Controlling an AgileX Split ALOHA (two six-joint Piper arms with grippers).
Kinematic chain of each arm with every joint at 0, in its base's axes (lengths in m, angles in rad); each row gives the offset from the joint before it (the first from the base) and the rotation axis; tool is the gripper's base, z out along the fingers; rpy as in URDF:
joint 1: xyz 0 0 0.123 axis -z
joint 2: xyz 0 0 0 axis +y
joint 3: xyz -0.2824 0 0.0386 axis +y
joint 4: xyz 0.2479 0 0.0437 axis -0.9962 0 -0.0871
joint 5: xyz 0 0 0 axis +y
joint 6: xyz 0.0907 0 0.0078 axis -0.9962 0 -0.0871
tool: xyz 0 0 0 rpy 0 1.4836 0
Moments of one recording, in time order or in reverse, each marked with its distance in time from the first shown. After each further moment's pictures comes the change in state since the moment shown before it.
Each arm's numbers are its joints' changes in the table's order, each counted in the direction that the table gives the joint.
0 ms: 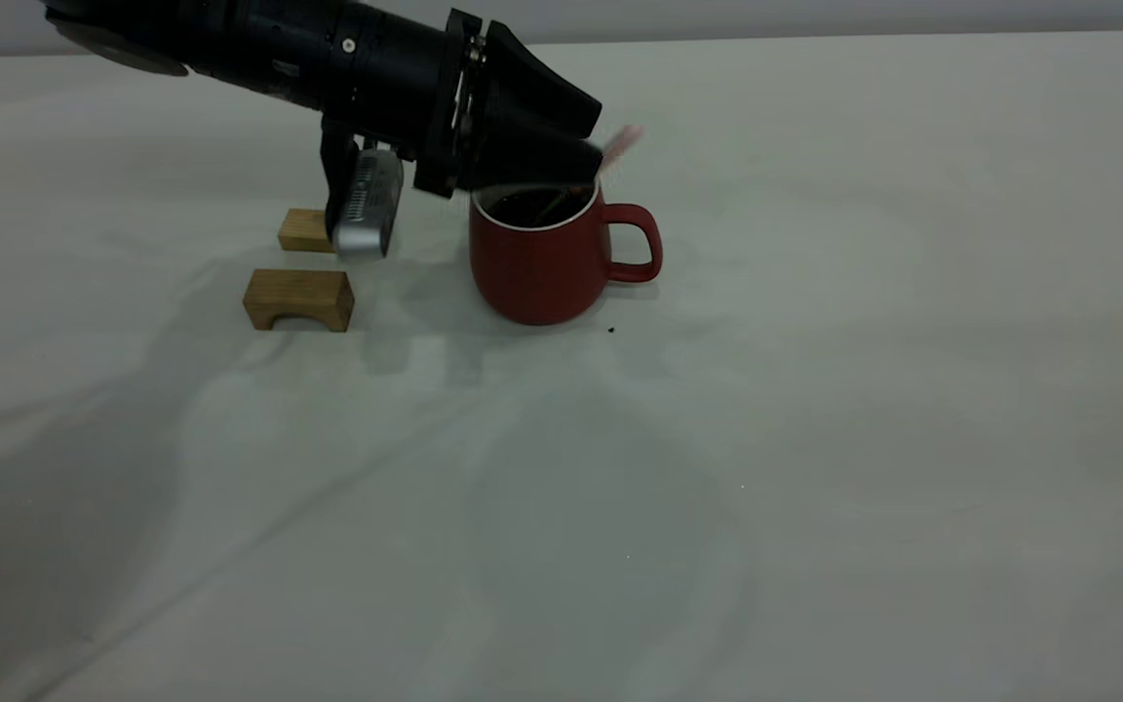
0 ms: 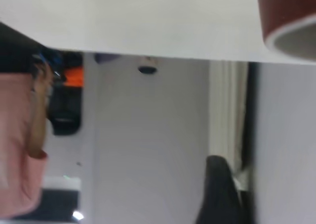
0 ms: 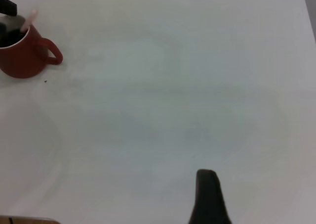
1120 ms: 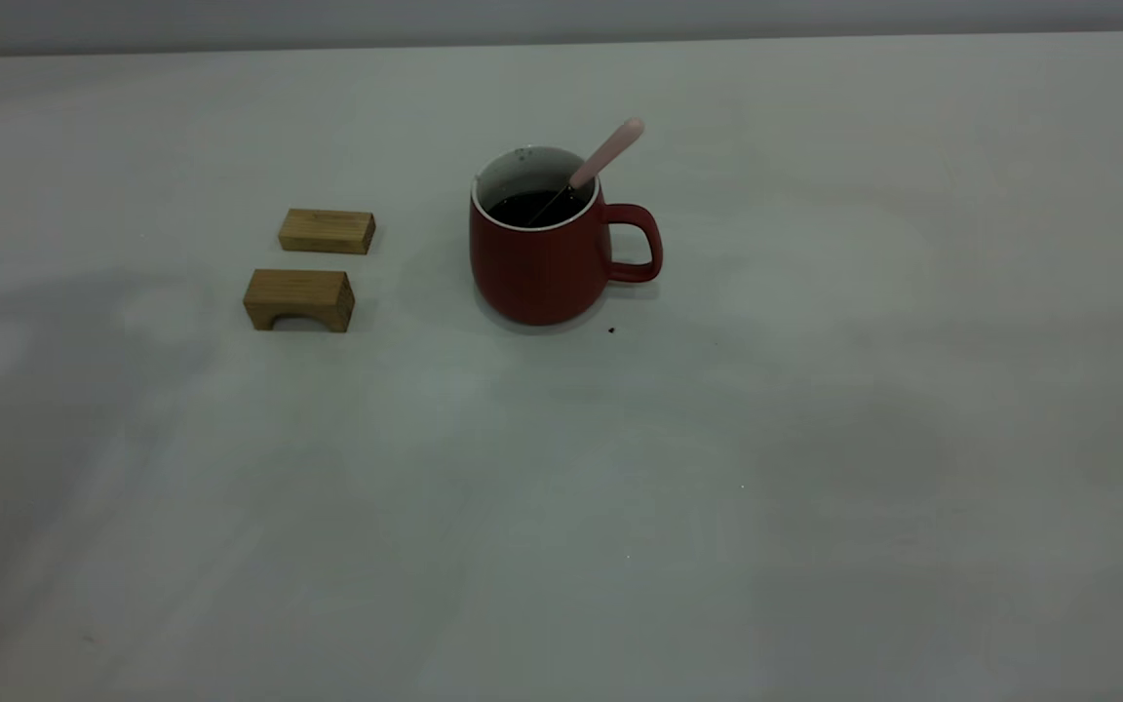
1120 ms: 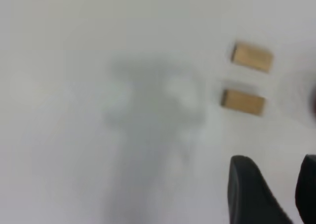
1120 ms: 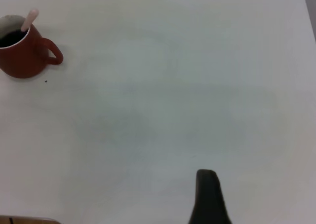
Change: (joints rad) left arm 0.021 -1.030 0.050 -1.651 0.116 -0.364; right arm 0.000 0.000 0.000 0.000 0.000 0.000
